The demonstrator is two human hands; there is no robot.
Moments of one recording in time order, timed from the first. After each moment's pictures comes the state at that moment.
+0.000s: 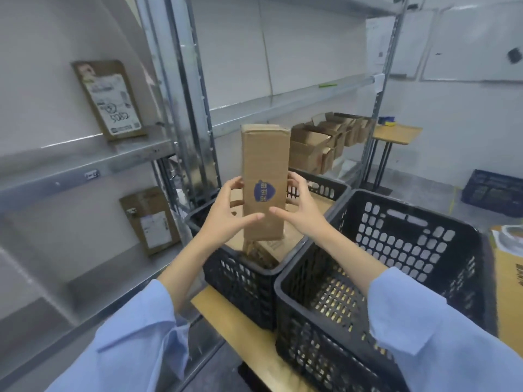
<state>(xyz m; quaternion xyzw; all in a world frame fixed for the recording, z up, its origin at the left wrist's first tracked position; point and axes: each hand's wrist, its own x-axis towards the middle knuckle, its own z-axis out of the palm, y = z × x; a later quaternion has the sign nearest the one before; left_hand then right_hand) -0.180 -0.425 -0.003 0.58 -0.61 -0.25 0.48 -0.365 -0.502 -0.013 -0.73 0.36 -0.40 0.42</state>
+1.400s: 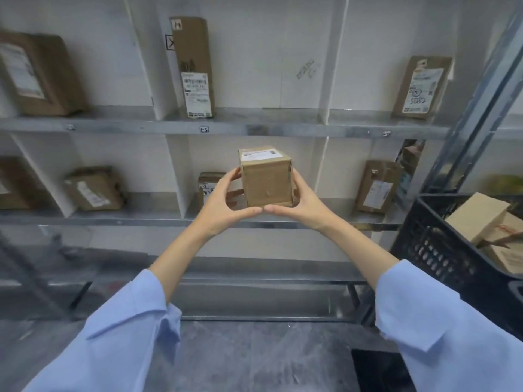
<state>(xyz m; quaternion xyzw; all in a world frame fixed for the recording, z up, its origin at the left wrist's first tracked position) -0.027 0.119 0.007 0.76 -0.35 -0.01 0.55 -0.103 -0.089 0.010 -0.85 -0.05 -0.14 0.51</state>
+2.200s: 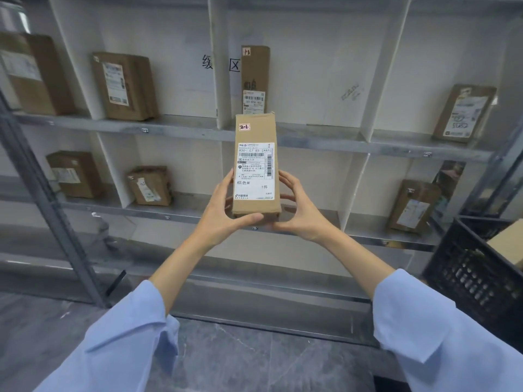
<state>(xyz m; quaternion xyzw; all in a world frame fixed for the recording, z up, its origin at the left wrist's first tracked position) -0.056 0.247 0.010 0.75 -0.32 0.05 0.58 -0.108 0.033 0.020 -0.85 -0.14 -0.13 0.48</state>
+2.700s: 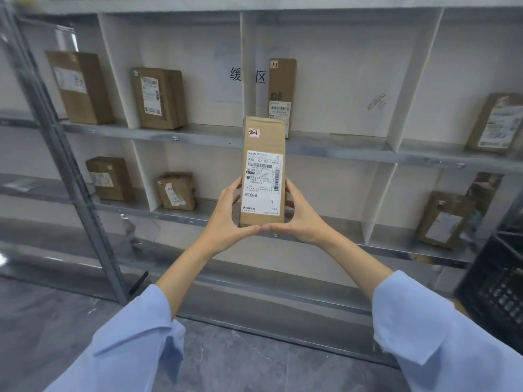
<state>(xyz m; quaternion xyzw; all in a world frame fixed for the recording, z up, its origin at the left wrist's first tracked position) -0.055 0.290 0.014 0.78 -0.31 0.09 0.53 -0.086 0.085 0.028 -0.84 -0.17 -0.12 0.50</state>
